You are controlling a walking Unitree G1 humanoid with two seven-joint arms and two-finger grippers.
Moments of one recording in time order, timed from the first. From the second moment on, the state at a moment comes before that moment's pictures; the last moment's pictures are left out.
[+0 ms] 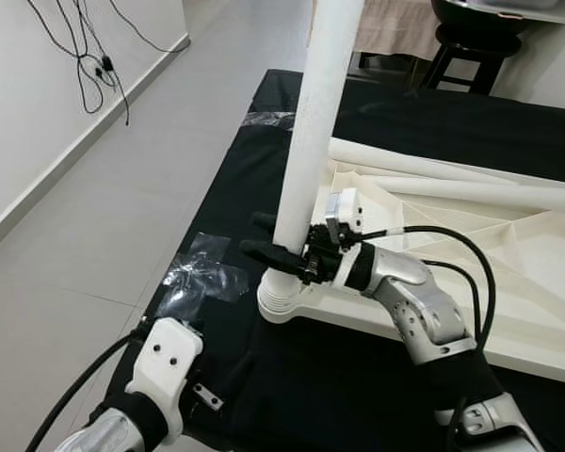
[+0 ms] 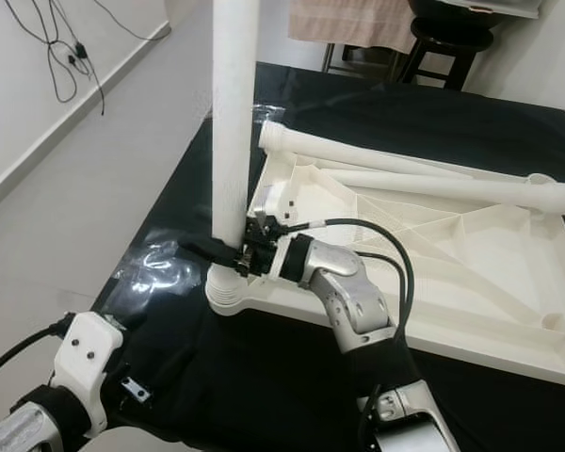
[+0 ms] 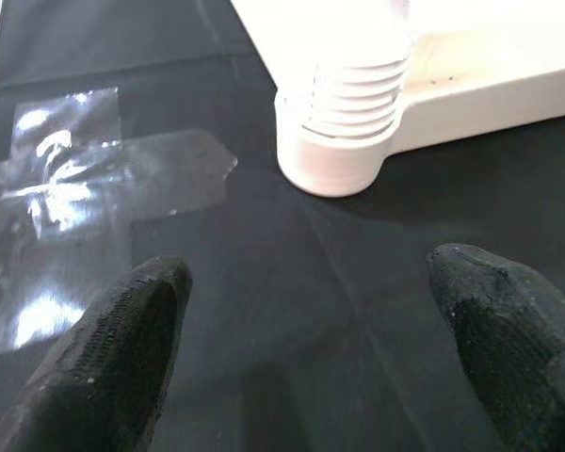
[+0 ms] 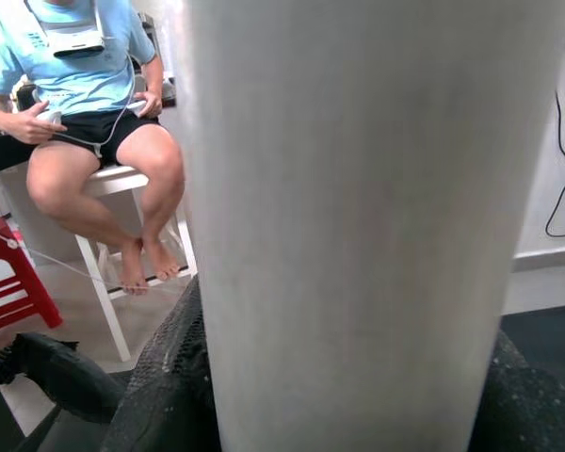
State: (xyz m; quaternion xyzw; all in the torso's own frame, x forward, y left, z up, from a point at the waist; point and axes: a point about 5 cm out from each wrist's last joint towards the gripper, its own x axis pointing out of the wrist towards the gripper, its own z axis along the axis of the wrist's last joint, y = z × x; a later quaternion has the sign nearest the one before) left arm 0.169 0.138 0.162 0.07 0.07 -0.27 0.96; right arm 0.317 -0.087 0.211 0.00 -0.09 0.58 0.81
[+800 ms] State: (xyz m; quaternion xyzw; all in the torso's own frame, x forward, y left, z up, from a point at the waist) left arm 0.162 0.142 0.169 0.09 0.08 -0.27 0.96; right arm 0.306 -0.099 0.220 -0.09 -0.14 0.66 0.73
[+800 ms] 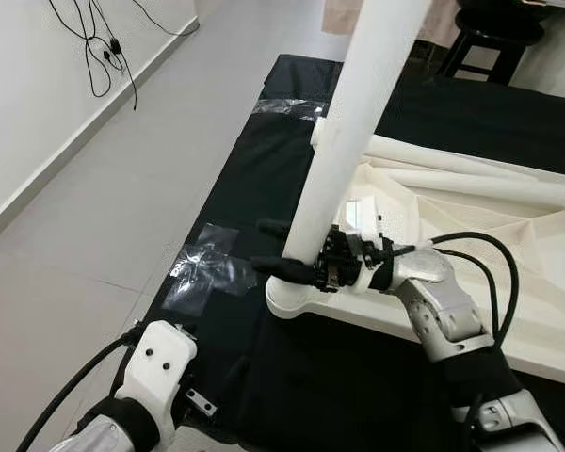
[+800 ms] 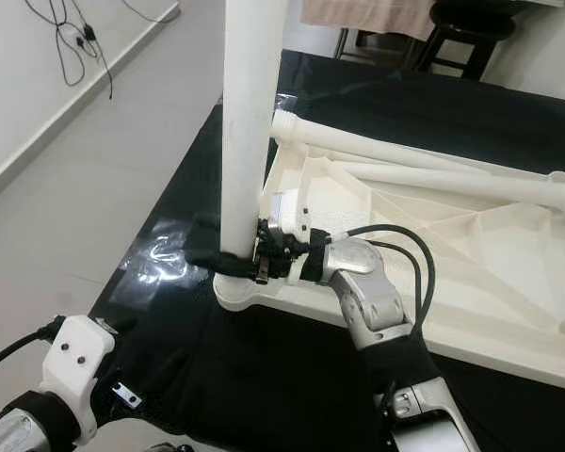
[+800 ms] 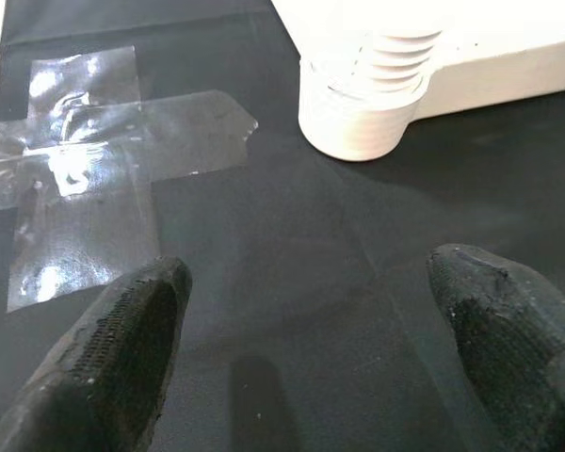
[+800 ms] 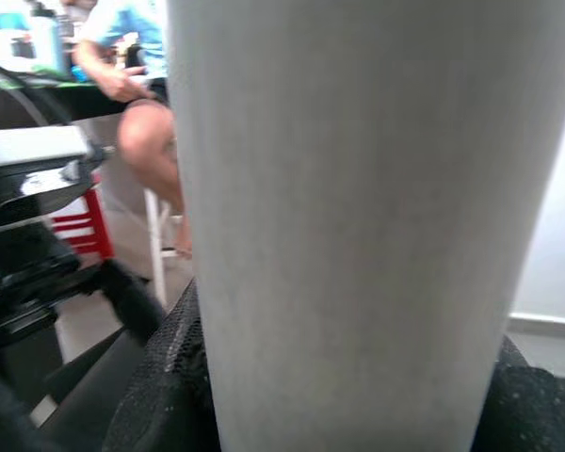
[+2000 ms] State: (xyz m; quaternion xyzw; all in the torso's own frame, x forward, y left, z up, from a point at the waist) left arm 0.160 0.143 0.176 0.09 0.09 -0.27 0.95; right arm 0.342 -0.100 0.241 -0.15 -0.07 0.71 0.68
